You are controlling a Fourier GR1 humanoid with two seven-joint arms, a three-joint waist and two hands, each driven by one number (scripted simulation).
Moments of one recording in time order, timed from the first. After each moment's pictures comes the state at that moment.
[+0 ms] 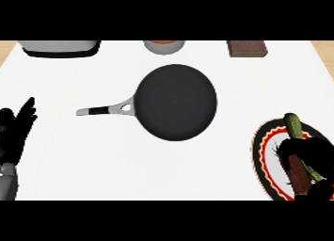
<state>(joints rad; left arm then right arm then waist) -0.12 0.34 0.19 -1.33 -0.11 0.03 0.24 0.00 -0.54 0.06 -1.51 0.94 0.44 -0.31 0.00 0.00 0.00</state>
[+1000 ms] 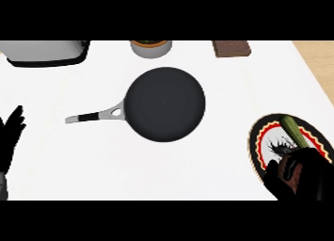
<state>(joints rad) -0.07 0.36 0.22 -1.33 -0.11 0.05 0.24 0.22 -0.02 0.19 -2.09 1.41 0.02 0.71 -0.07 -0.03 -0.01</state>
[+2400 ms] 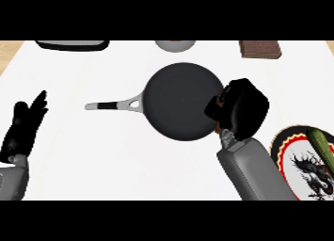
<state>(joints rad) -0.17 0.32 0.15 -1.30 -0.14 0.03 0.24 -0.49 -0.01 0.30 -1.46 1.38 -0.23 1.15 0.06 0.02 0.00</state>
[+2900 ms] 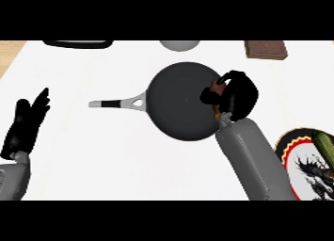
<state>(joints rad) -0.20 0.32 0.15 -1.29 -0.14 0.02 0.23 -0.62 -0.01 0.17 -1.08 1.13 -0.58 1.01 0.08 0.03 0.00</state>
